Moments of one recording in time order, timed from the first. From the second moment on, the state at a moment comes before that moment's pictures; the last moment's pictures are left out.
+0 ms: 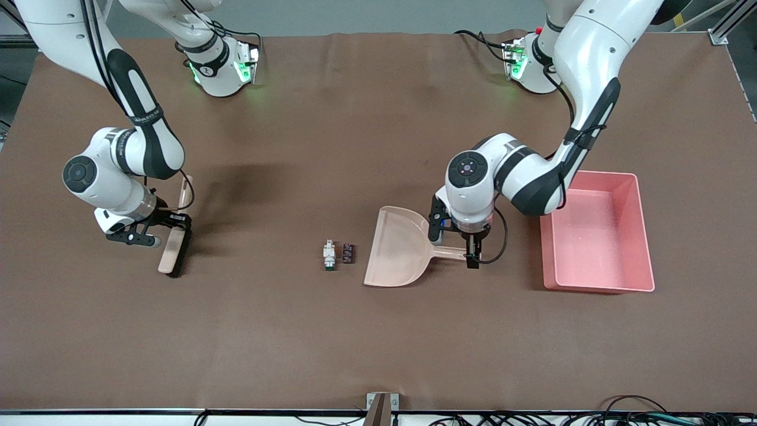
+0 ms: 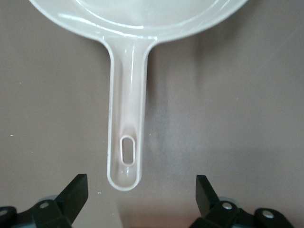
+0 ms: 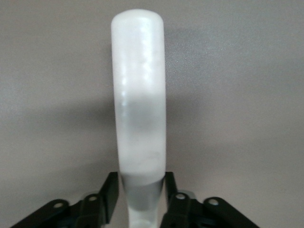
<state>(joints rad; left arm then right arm) -0.19 0.60 -0.43 -1.68 0.64 2.16 0.79 0.06 0.32 -0.13 -2.25 0.11 2.55 0.00</state>
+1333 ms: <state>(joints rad) -0.28 0.77 -0.43 -1.52 0.64 2.15 0.74 0.19 0.27 -0.12 -2.13 0.18 2.39 0.10</state>
